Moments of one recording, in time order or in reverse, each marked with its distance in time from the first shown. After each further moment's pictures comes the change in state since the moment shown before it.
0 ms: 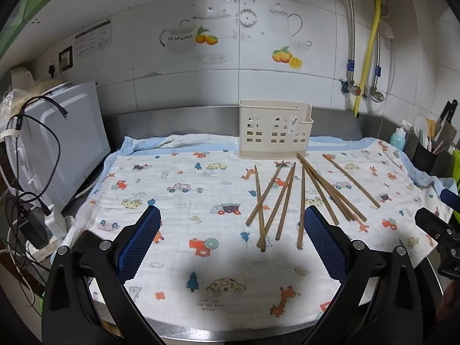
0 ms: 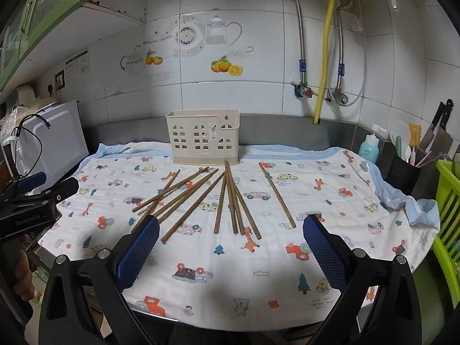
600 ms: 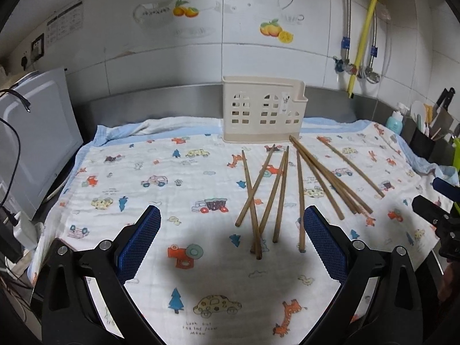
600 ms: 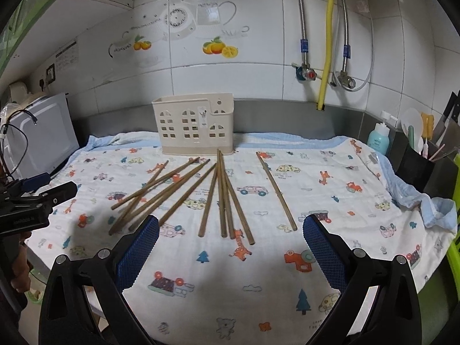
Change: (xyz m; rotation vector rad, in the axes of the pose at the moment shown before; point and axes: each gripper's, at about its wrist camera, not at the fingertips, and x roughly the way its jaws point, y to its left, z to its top) left arm 0.064 -0.003 0.000 0.039 0.090 -0.079; right arm 0.056 -0.024 -0.002 0.005 0.057 0.013
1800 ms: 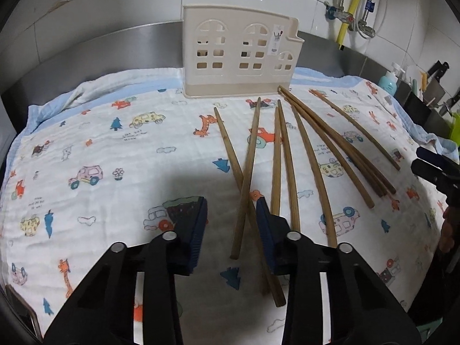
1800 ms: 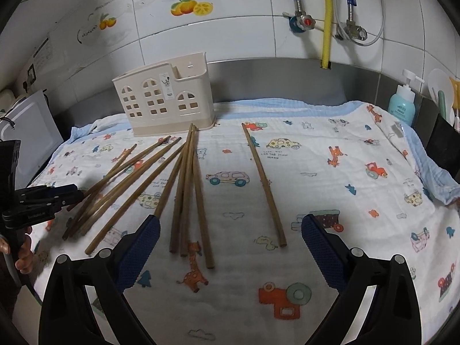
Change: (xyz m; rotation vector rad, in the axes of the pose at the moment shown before) left arm 0.132 0.007 0.004 0.071 0.227 -0.212; right arm 0.098 -0.062 0.006 0.061 0.140 0.073
